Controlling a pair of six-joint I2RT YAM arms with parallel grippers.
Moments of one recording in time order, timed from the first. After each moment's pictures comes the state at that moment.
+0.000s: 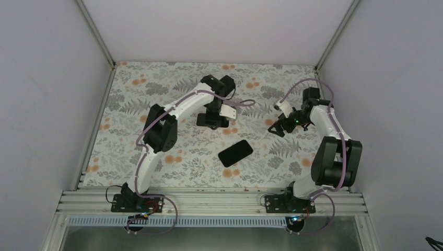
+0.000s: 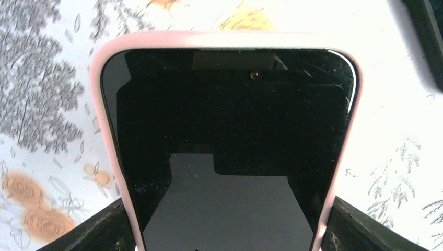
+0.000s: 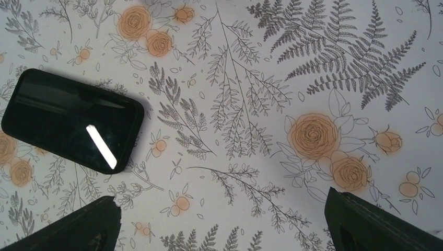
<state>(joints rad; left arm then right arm) -0.69 2.29 2.13 -1.34 0.01 0.92 -0.14 1.53 1.10 -0.90 -0.58 -0.91</state>
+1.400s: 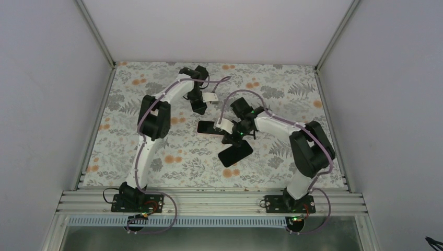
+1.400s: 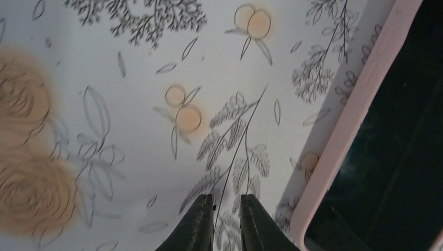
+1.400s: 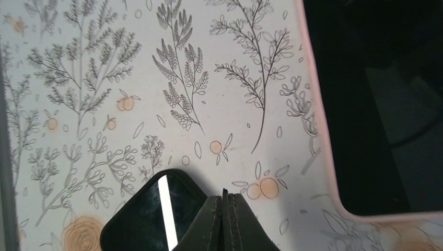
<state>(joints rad) -0.43 2.45 2.18 -1.25 0.22 0.83 0.58 1.70 1.08 -0.62 -0.50 -0.64</state>
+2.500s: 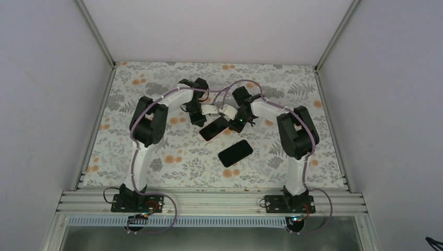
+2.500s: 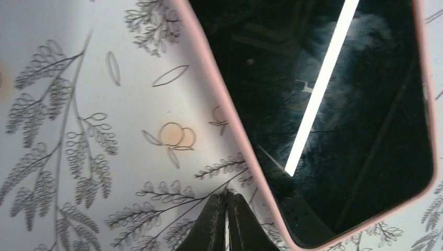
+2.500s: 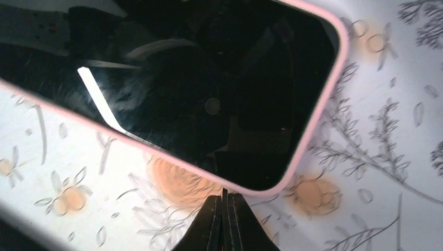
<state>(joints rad) -0.49 2.26 1.78 -1.09 0.26 0.78 0.50 1.96 1.30 -0.65 -0.30 -0.55</state>
